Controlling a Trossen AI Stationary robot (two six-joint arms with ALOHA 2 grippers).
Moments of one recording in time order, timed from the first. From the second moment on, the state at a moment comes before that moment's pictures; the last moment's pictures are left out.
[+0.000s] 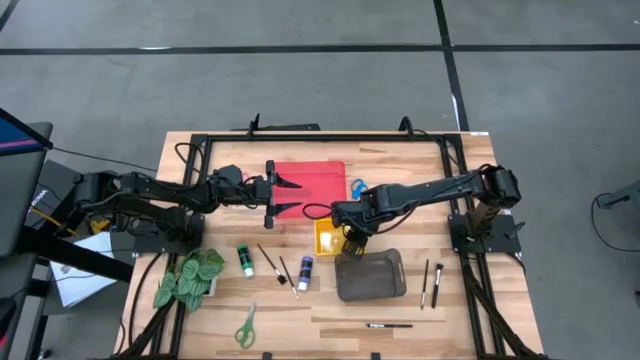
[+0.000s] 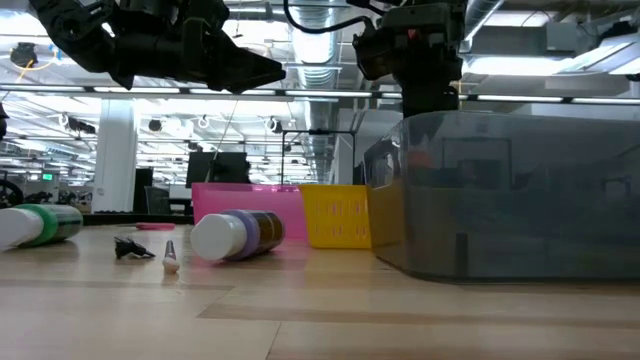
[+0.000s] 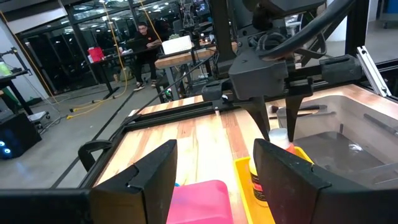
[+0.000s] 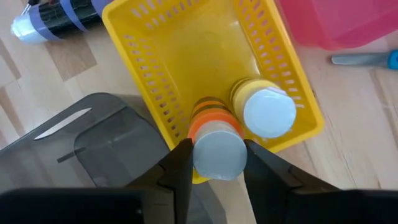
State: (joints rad) left arm 0.21 1.22 0.43 0.74 0.16 0.27; right arm 0.10 1.77 1.42 -0.98 0.00 0.52
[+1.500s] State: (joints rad) left arm 0.21 1.22 0.43 0.73 0.16 0.27; right arm 0.26 1.68 1.28 -1.14 0.13 0.85
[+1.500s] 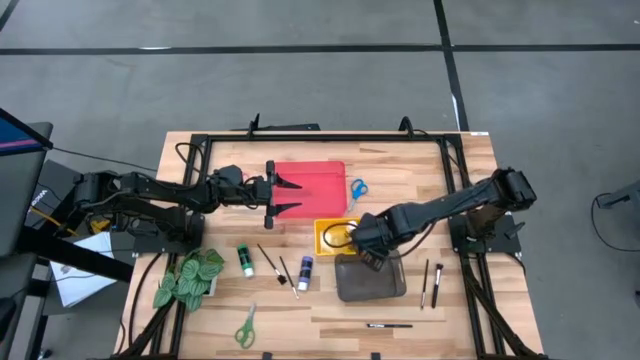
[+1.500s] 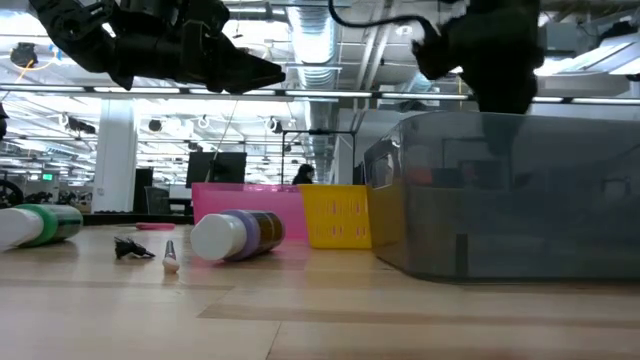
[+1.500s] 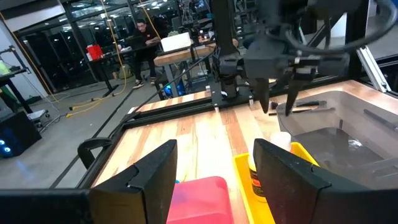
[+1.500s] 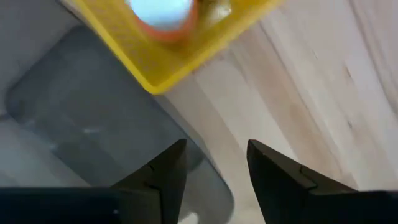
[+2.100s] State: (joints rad) left arm 0.21 1.22 0.43 0.72 0.16 0.27; right arm 0.30 1.66 1.20 -1.19 0.10 0.95
